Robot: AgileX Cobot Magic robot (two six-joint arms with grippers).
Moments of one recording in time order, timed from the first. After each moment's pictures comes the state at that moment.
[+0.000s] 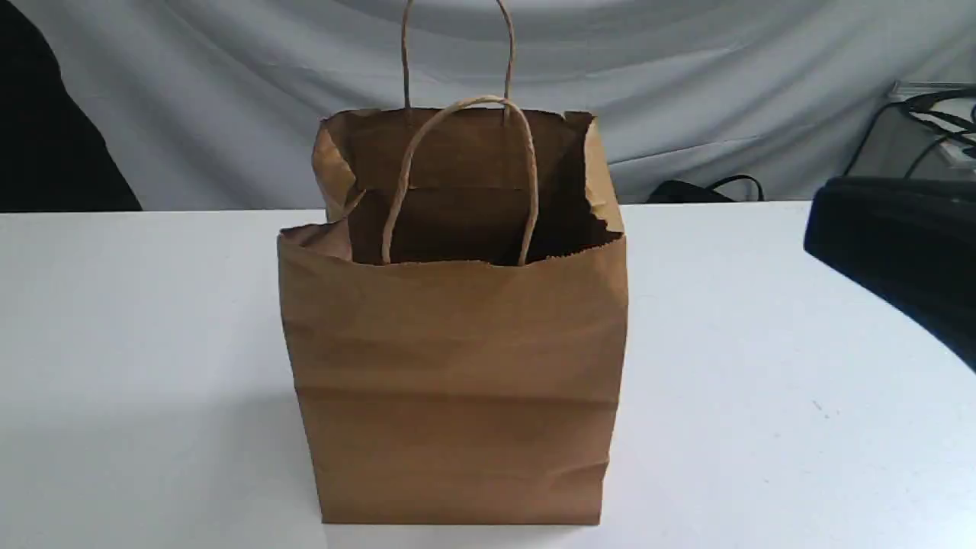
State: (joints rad) left arm -0.18 0.13 -0.42 -0.55 0.56 0.50; right arm 0.54 0.64 -0.61 1.03 0.31 -1.01
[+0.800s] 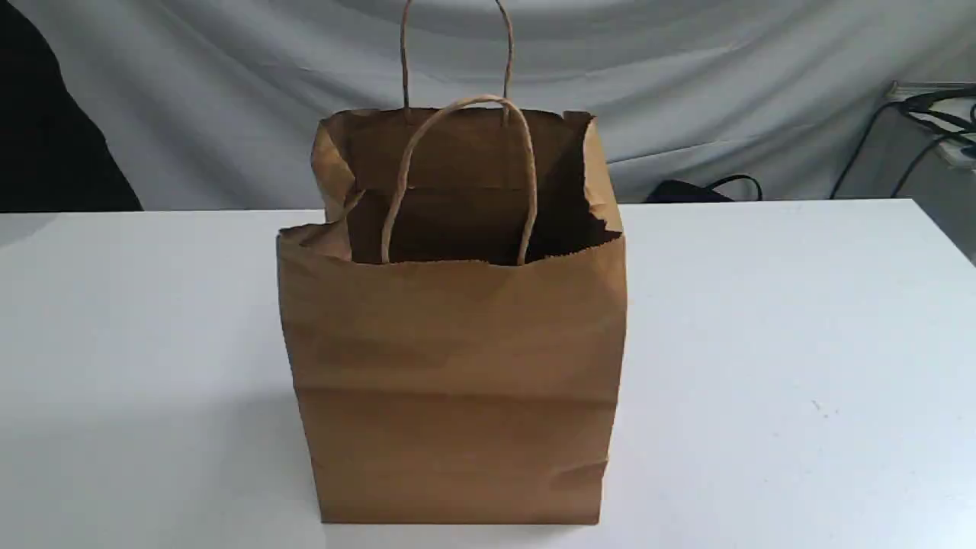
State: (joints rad) left arm -0.18 0.13 -0.42 -0.55 0.56 0.50; right arm 0.31 0.41 -0.43 1.05 0.20 -1.01
